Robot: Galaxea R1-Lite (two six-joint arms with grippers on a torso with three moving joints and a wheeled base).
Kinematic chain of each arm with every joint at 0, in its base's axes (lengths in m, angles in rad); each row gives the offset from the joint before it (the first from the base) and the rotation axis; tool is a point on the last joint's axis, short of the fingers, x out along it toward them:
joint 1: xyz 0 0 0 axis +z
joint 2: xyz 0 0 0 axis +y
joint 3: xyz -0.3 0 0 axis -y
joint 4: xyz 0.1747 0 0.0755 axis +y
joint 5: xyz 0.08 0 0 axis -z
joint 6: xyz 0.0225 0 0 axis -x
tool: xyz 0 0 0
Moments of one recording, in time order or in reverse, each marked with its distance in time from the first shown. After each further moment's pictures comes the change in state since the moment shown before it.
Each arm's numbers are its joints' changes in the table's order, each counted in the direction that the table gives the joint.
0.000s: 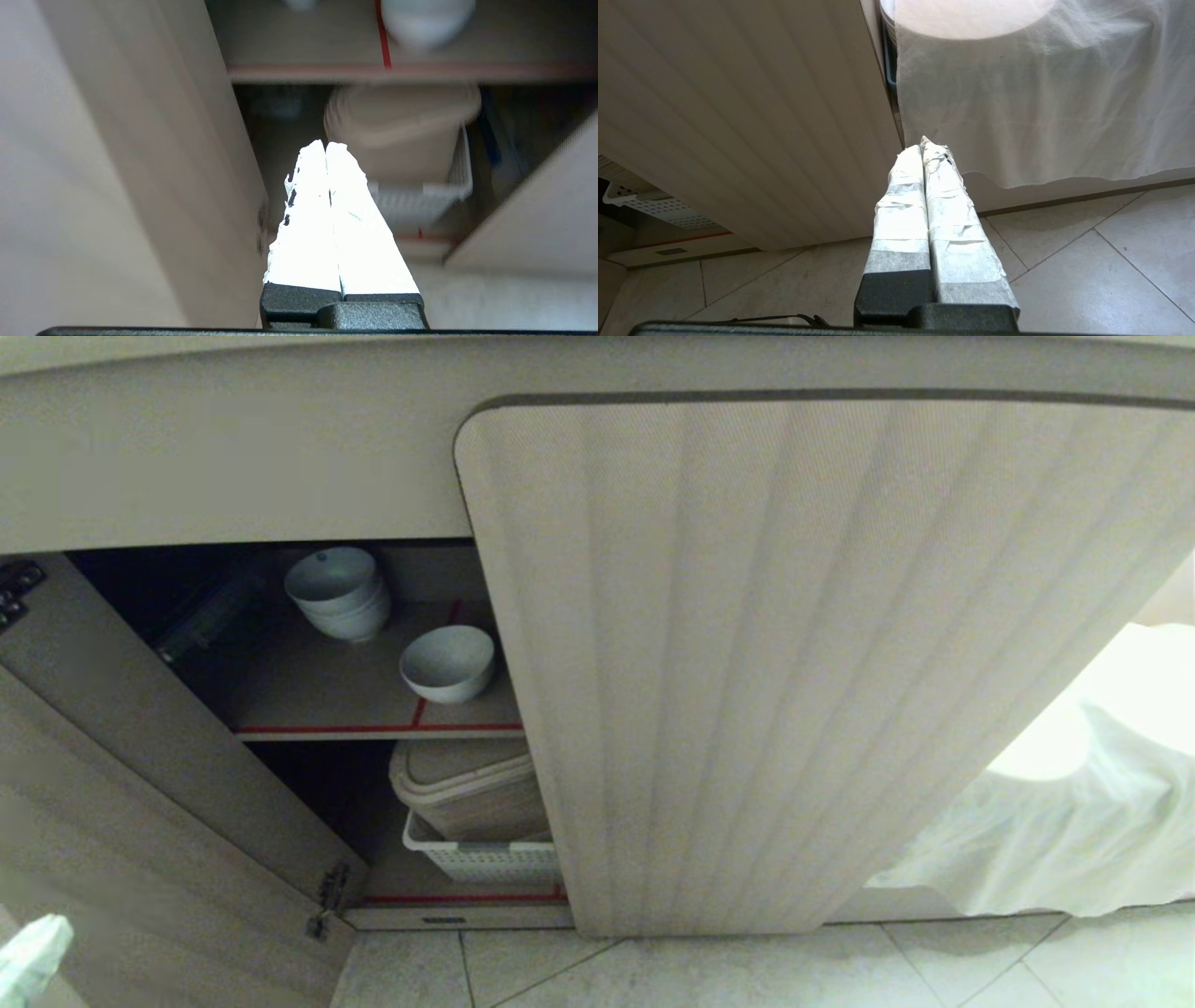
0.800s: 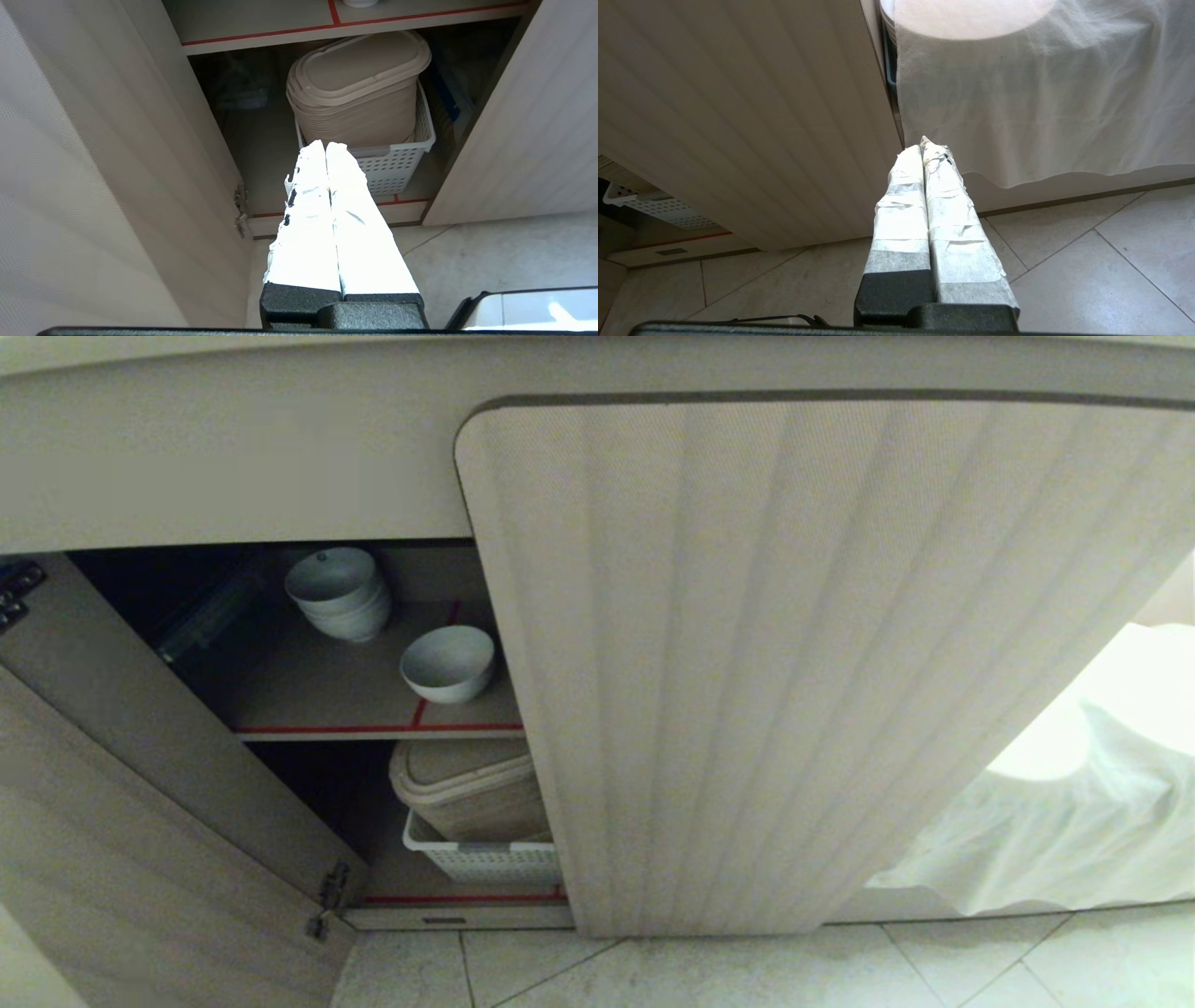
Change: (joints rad) left arm 0.009 -0.454 0.000 0.431 0.143 -0.059; right arm 0.000 0.000 0.000 0.000 0.000 0.000
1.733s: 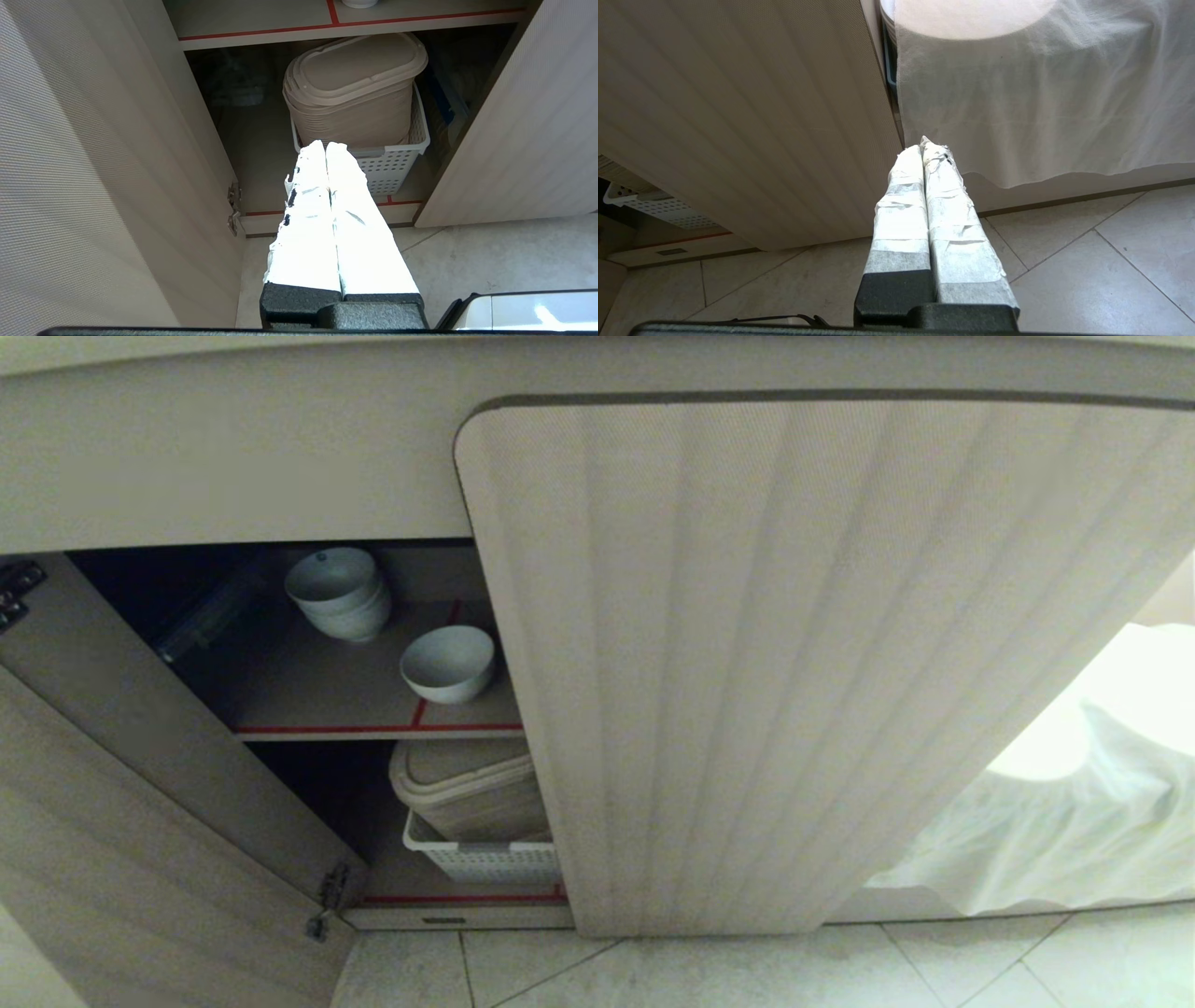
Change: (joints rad) left arm -0.001 -0.003 0.000 0.002 0.000 0.031; right arm 0.000 0.000 0.000 0.000 0.000 0.000
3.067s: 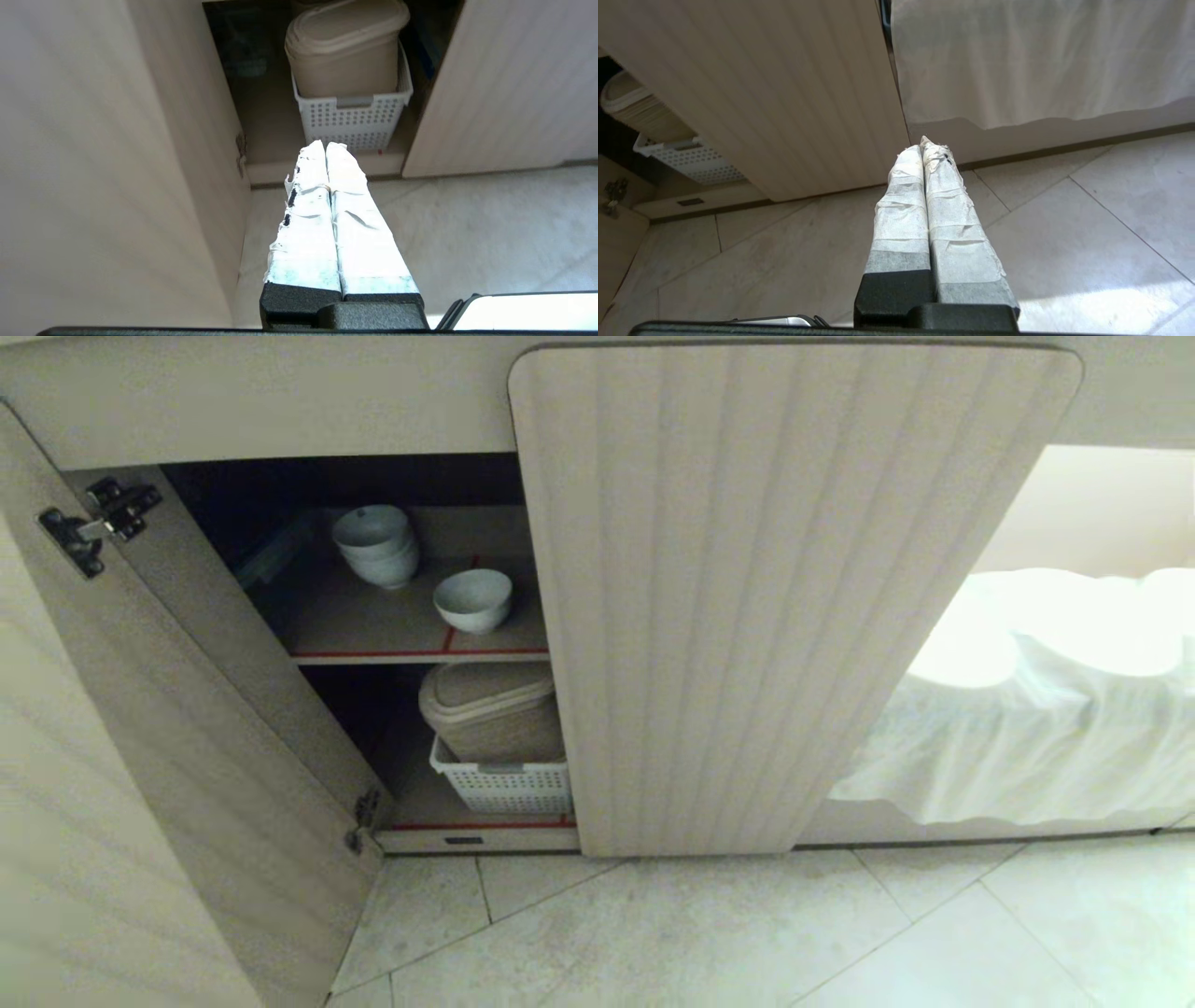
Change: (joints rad) left arm 0.000 0.000 0.000 0.001 -0.008 0.002; right arm 0.000 0.000 0.000 0.000 0.000 0.000
